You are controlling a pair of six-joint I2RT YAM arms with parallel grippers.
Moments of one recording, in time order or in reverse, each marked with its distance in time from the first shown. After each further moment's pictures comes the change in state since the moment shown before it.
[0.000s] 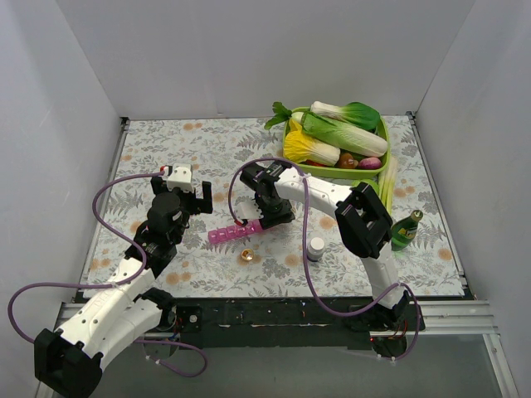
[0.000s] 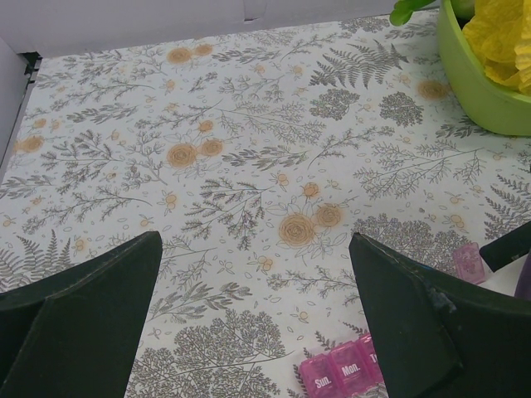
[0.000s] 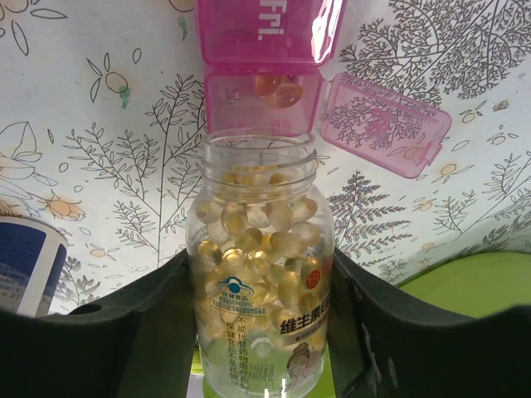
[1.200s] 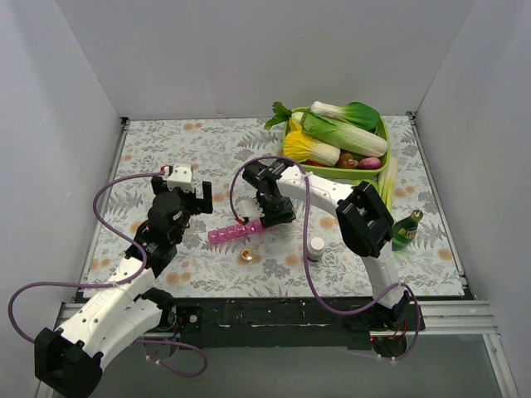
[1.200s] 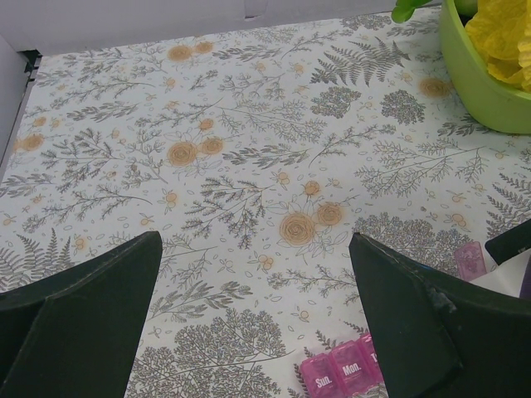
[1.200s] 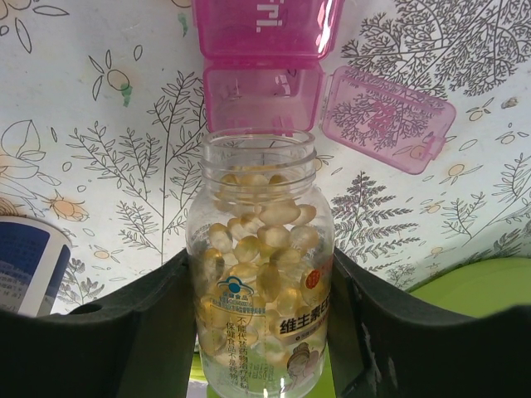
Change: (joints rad) left arm 0.000 0.005 0.000 0.000 -0.001 0.000; right arm -0.019 -0.002 0.000 -0.003 -0.036 0.000
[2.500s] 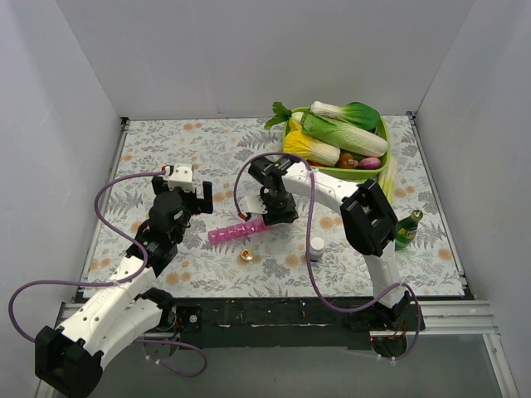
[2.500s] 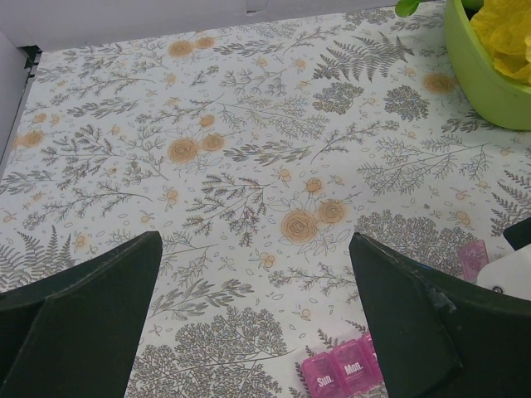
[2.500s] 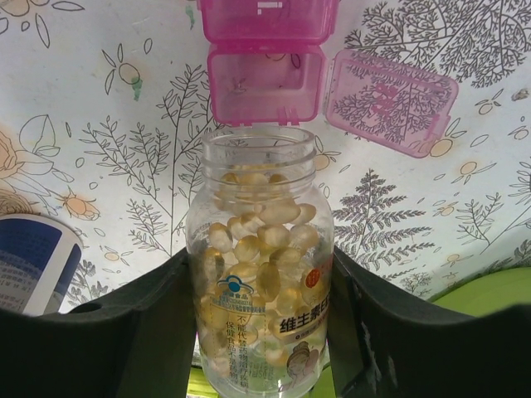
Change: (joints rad) left arm 0.000 0.011 0.000 0.000 -0.005 0.000; right arm -0.041 -0.016 -0.013 0.000 -0.087 -0.006
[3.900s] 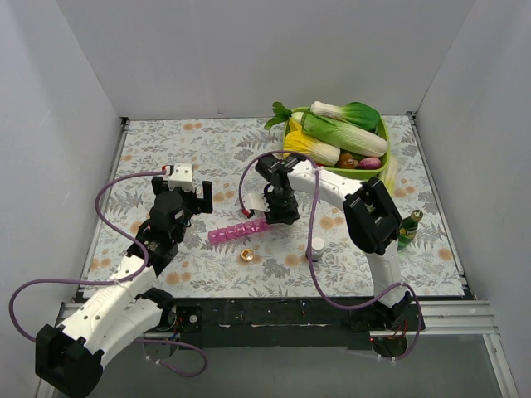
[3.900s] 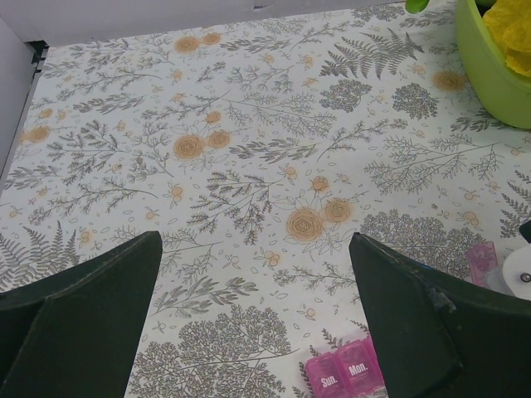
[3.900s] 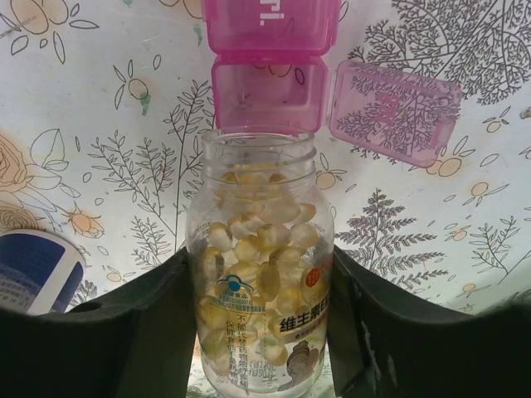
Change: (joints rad) left arm 0.000 0.009 0.000 0.000 -0.018 0.000; right arm -0.047 -0.012 -0.045 0.048 -0.118 -0.028
